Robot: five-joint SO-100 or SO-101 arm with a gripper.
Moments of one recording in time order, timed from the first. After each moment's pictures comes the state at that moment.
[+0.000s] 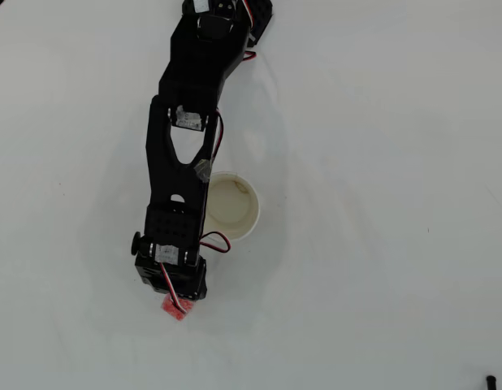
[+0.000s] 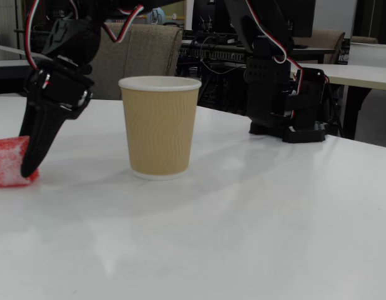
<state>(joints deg) 16.3 52.5 59.8 34.5 -95.3</state>
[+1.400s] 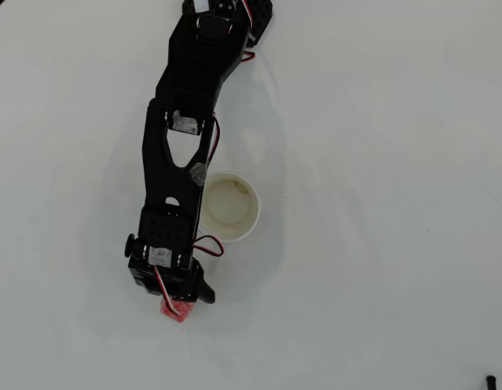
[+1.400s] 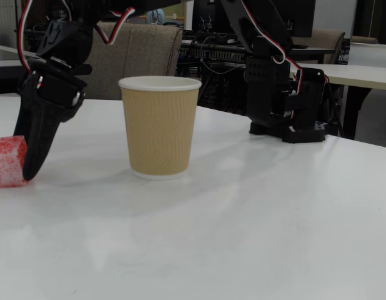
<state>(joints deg) 17.1 50.0 55.5 37.0 -96.6</state>
